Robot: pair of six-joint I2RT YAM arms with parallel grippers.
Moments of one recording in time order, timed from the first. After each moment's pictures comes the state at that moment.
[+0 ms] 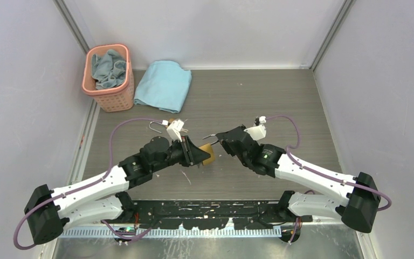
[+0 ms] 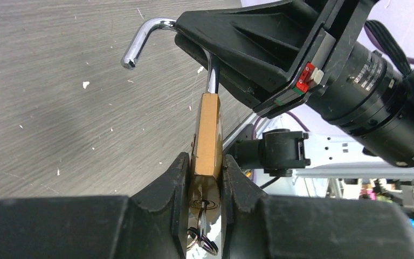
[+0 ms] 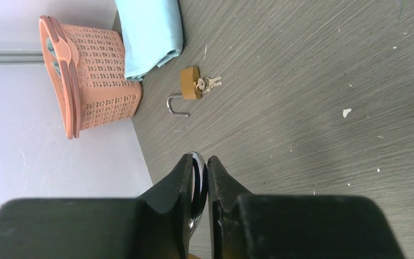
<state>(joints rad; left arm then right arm) -0.94 0.96 0.59 0.09 0.06 -0.91 0.95 1.10 0.82 -0.36 0.55 1.59</state>
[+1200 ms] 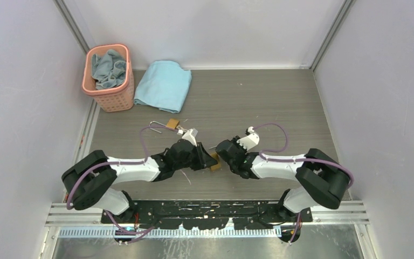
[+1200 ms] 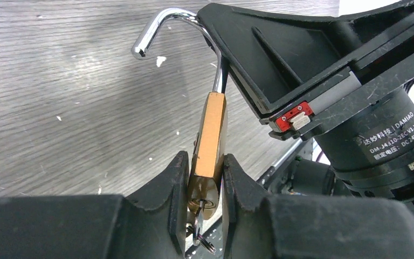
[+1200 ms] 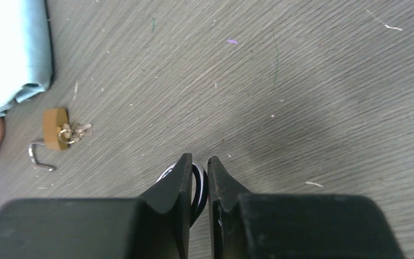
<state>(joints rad) -0.93 1.44 0.54 0.38 0.05 -1.05 0.94 1.41 0.57 0.02 0.72 1.40</state>
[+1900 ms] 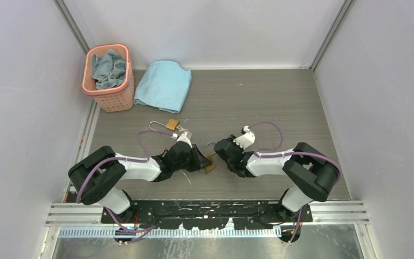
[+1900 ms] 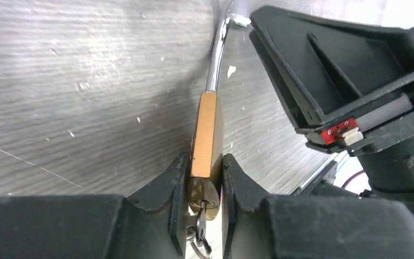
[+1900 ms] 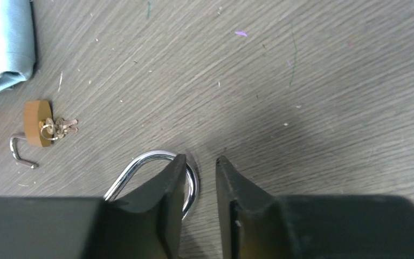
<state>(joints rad) -0.90 1.52 0.50 0.41 0.01 -1.07 0.91 1.55 0.57 0.17 0.67 1.33</state>
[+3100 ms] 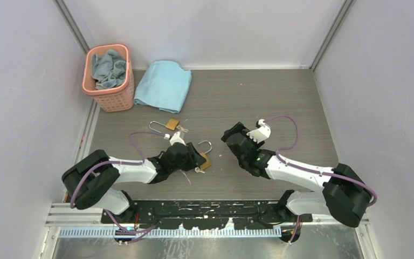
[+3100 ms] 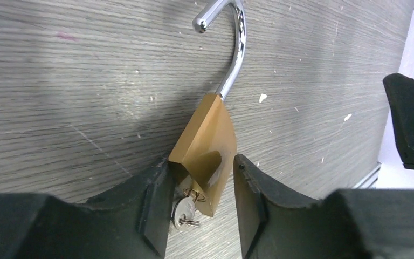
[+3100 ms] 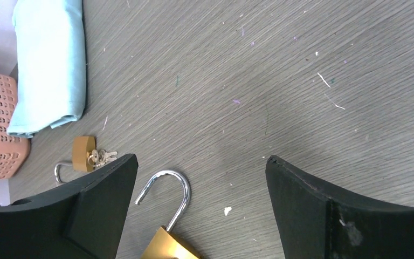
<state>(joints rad) -0.87 1.48 0.45 0.39 -0.12 -1.10 0.86 1.22 0.59 -0.06 0.76 1.23</state>
